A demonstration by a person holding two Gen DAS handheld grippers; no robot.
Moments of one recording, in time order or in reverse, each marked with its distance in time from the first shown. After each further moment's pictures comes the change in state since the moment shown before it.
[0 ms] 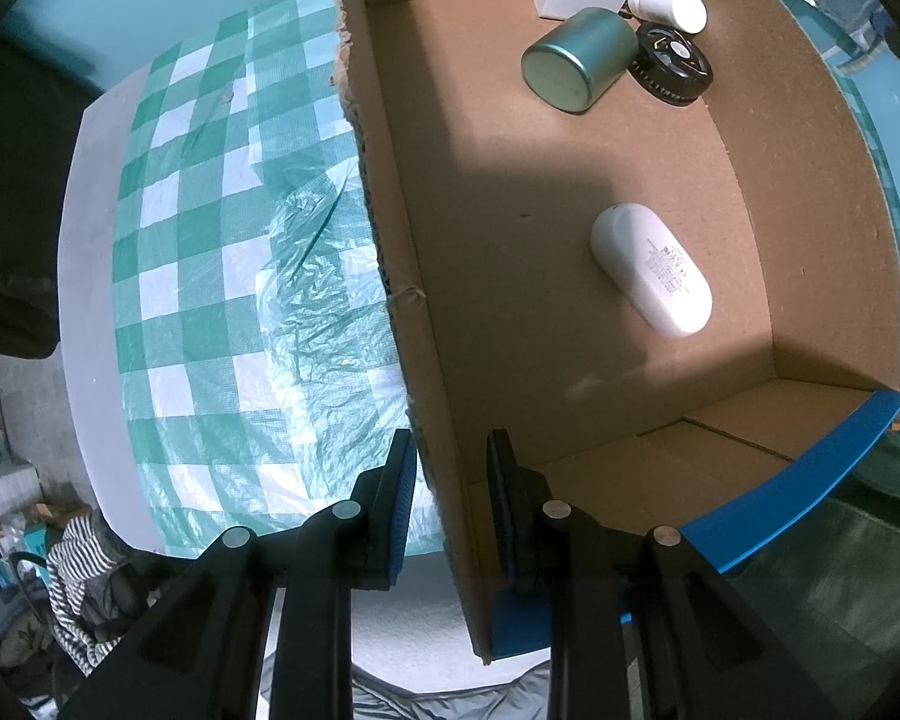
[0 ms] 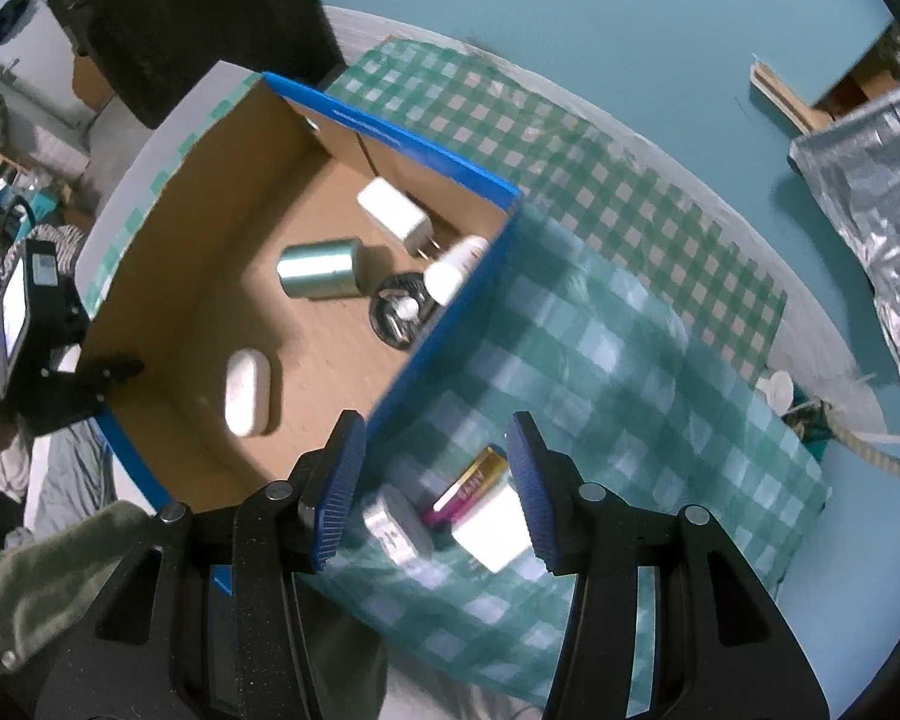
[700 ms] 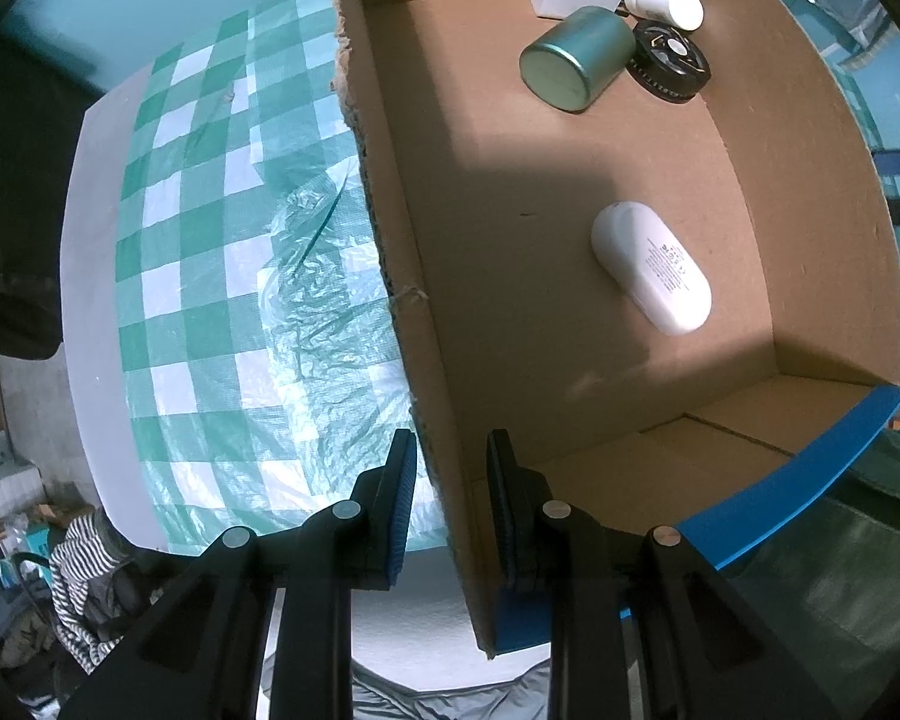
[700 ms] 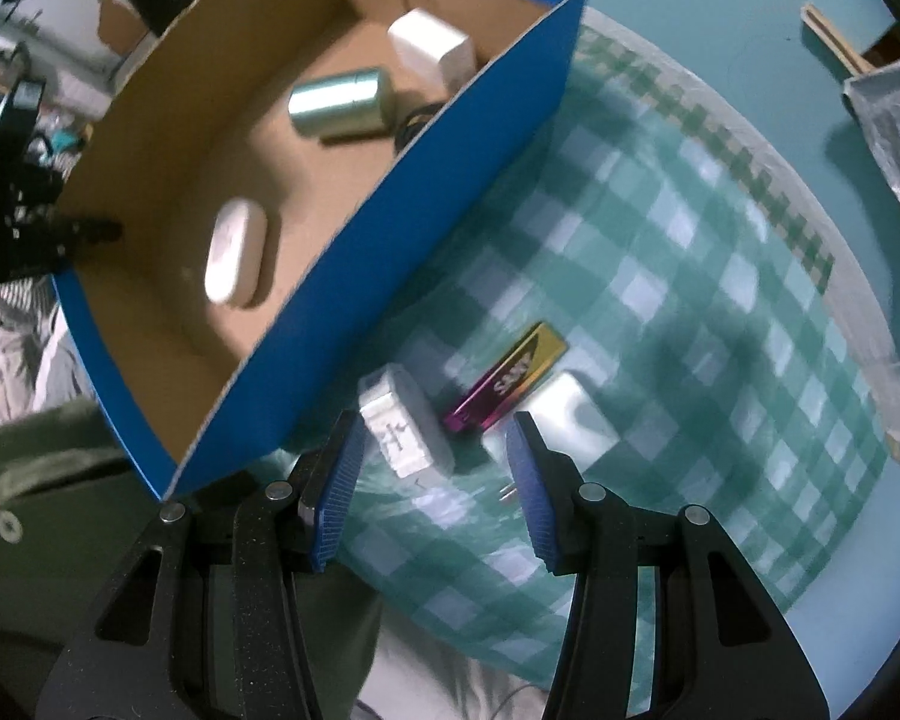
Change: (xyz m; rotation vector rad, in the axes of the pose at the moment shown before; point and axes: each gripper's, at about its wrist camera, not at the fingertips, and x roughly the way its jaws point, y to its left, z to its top) left arm -0.002 0.000 0.001 0.006 0.002 0.006; right arm 0.065 0.009 -0.075 -0.081 0.102 0.074
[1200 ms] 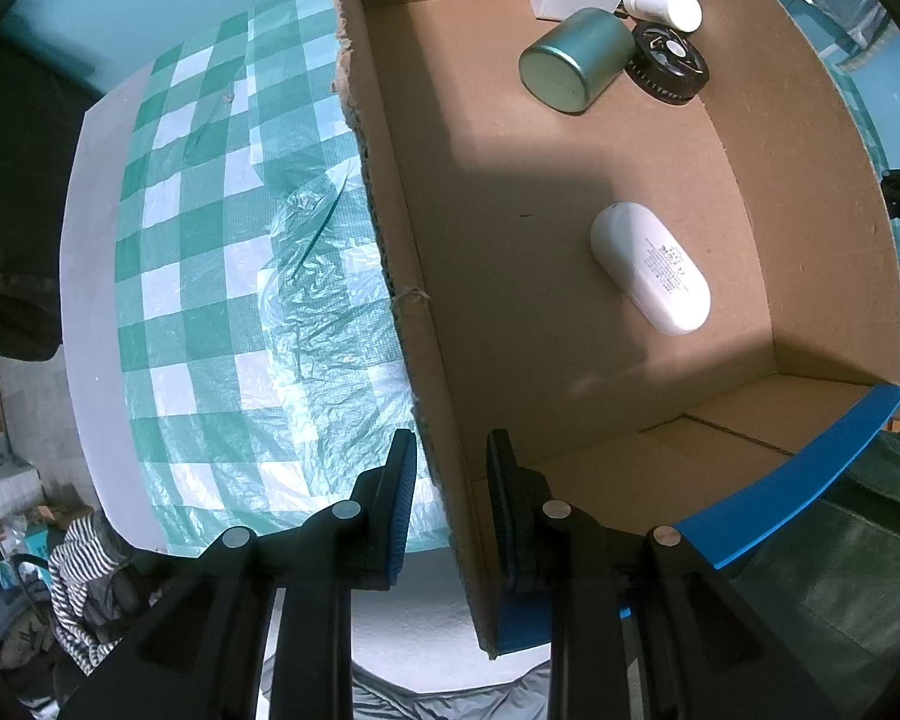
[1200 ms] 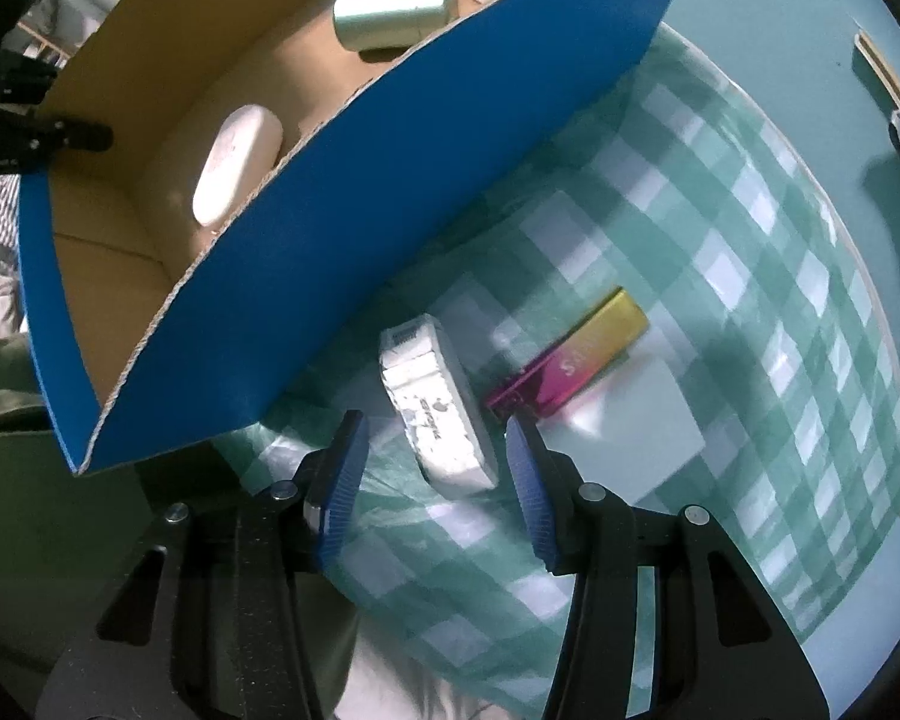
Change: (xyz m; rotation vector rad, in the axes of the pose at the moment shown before) left arm 0.001 0.001 -0.002 0.001 -0.005 -0.002; right arm 0.054 0.026 -0.023 -0.108 0.005 -0.016
